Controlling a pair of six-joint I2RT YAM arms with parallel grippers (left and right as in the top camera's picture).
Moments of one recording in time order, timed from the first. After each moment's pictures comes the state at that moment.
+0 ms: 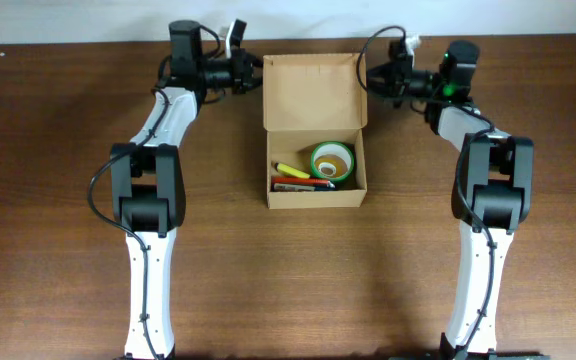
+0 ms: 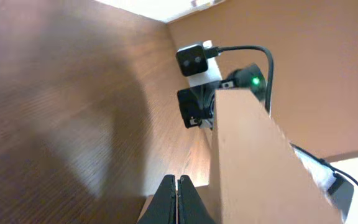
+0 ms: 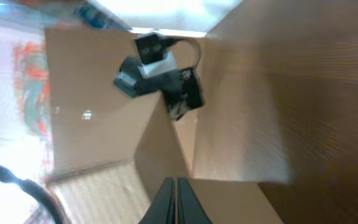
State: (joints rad) left arm -0.09 2.66 2.21 -0.02 1.32 -0.70; right arm -0.10 2.58 1.83 0.75 -1.49 1.44
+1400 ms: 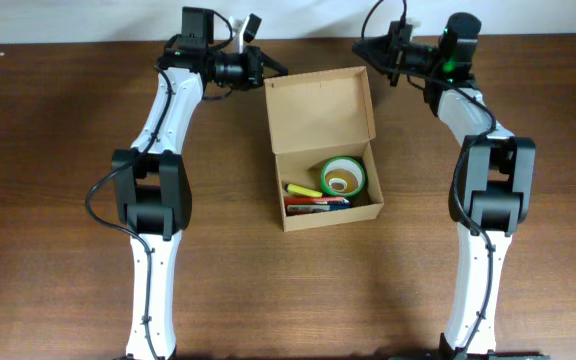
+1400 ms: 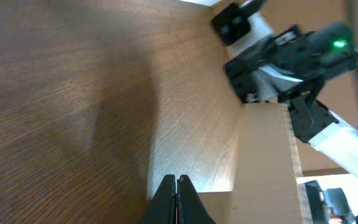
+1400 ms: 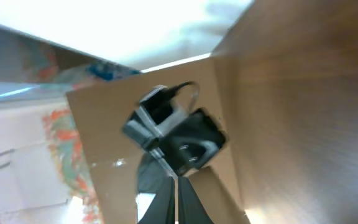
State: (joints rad) left arm -0.13 2.61 2.40 -0.64 1.09 -0.27; right arm -0.06 2.54 1.97 0.36 -1.33 1.58
